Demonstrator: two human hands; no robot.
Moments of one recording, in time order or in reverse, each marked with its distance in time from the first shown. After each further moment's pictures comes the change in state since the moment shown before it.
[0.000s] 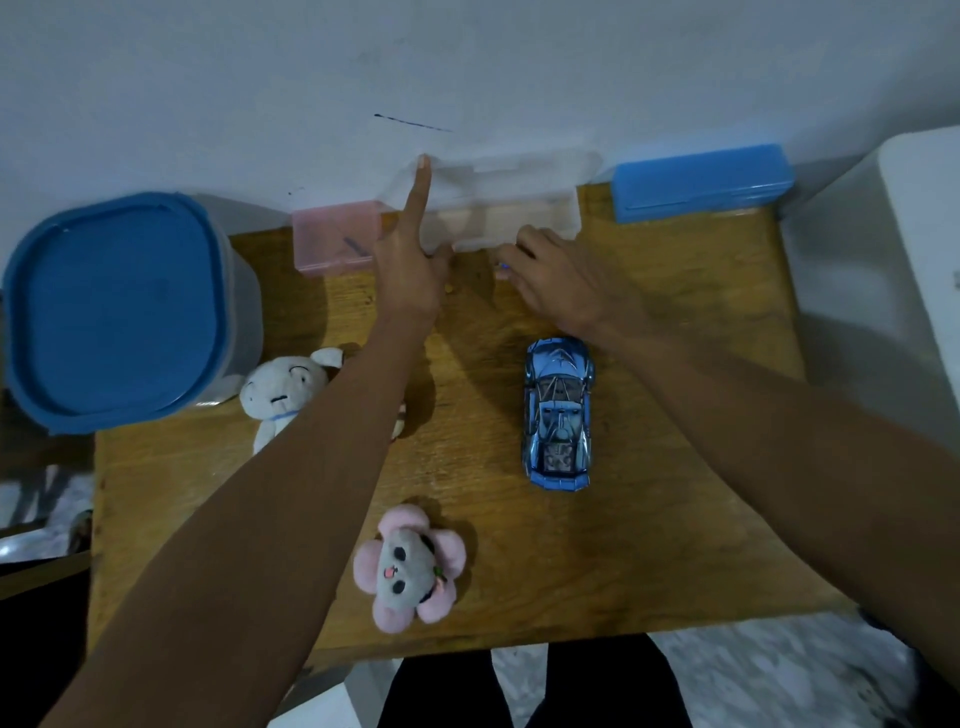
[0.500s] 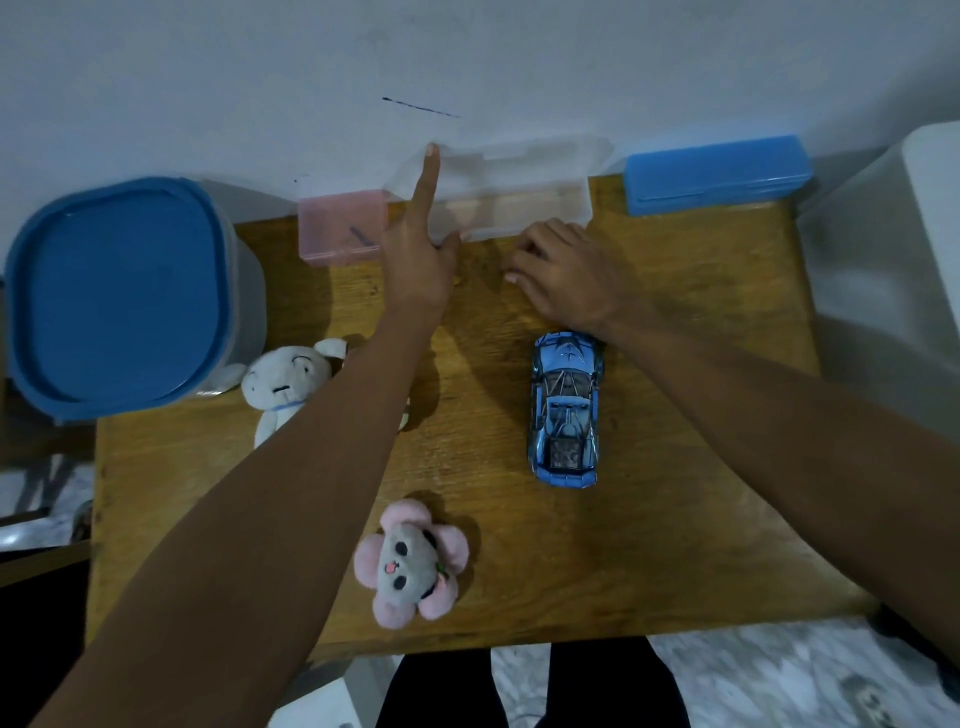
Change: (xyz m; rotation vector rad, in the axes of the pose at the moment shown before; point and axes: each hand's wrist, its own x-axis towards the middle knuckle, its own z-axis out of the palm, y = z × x) left_hand -0.008 0.017 -0.006 0.062 0.029 -0.049; right_hand -0.008 0.006 0.010 0.019 0.023 -0.059
